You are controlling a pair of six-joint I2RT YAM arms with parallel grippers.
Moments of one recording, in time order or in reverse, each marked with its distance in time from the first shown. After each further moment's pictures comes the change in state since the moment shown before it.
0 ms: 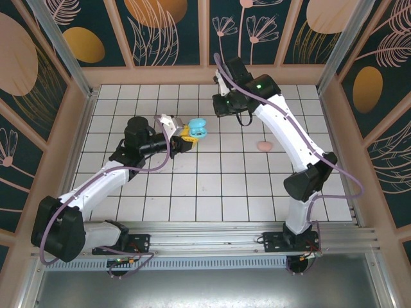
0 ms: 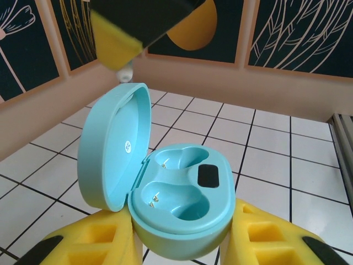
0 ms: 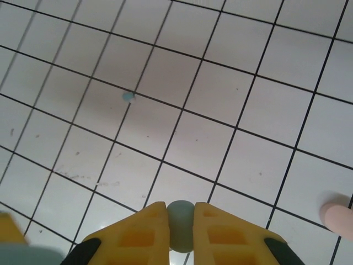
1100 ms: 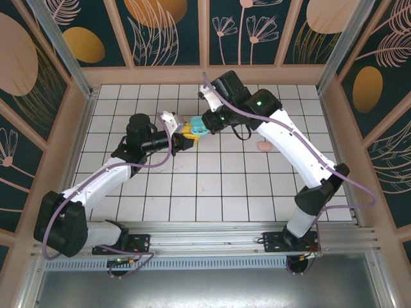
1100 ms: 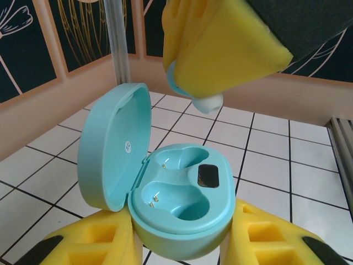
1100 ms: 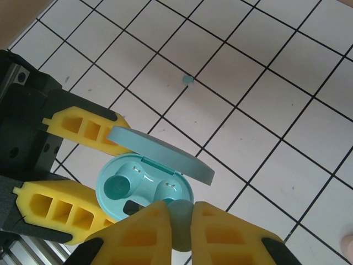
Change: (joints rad) left arm 0.000 0.043 0.035 0.011 0.017 -0.015; right arm 0.130 -0.146 -0.178 0.087 -0.058 -0.159
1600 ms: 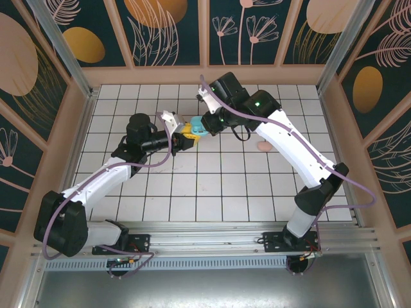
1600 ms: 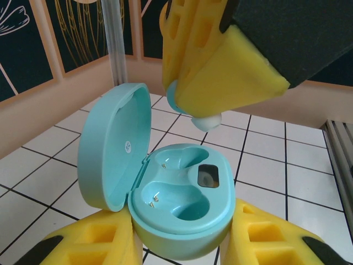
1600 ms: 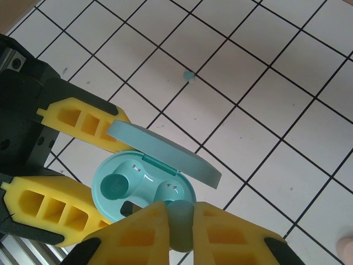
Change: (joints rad) left arm 0.000 0.001 0.003 0.006 0.009 -0.015; right arm 0.005 0.000 -0.018 0.004 0.000 -0.035
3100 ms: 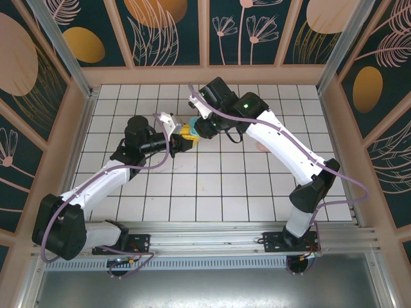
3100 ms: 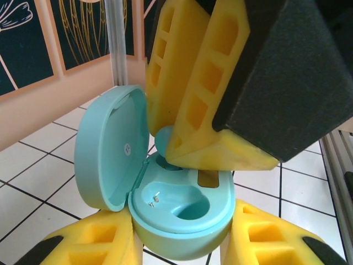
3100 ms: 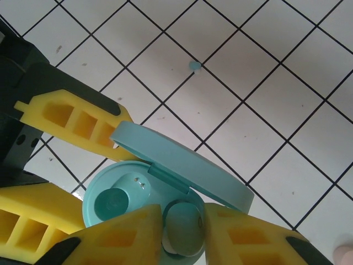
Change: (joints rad) left arm 0.000 -0.029 -0.036 0.026 -0.006 -0.051; right arm 0.045 0.053 0.004 -0.001 0.027 -0.043
